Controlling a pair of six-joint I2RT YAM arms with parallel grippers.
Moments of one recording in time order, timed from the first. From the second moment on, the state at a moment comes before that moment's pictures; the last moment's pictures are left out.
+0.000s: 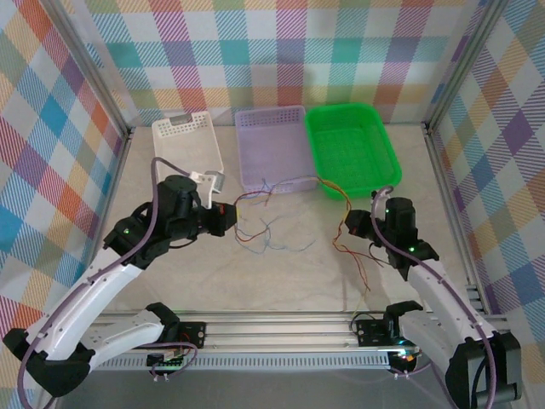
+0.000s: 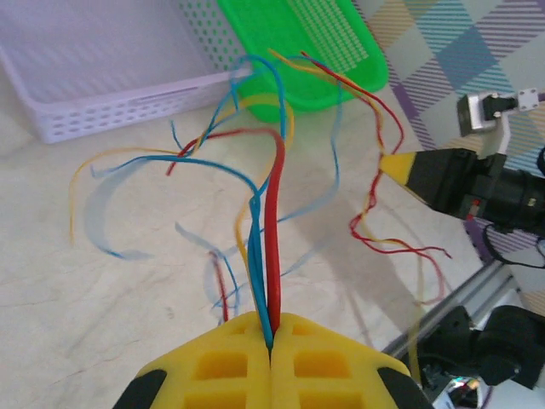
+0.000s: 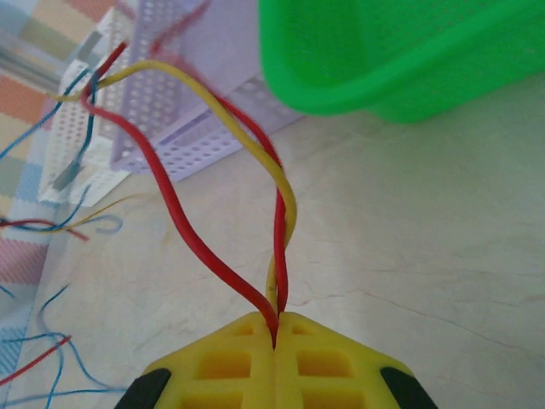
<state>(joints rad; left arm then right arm) -0.62 0.94 1.15 -0.81 0.16 -0.49 0.18 0.88 0.50 -0.21 -0.37 0.60</state>
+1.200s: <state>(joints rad) -0.53 0.76 1.10 -0.92 -0.24 -0.52 0.08 0.69 0.76 -0.36 -0.72 0.48</state>
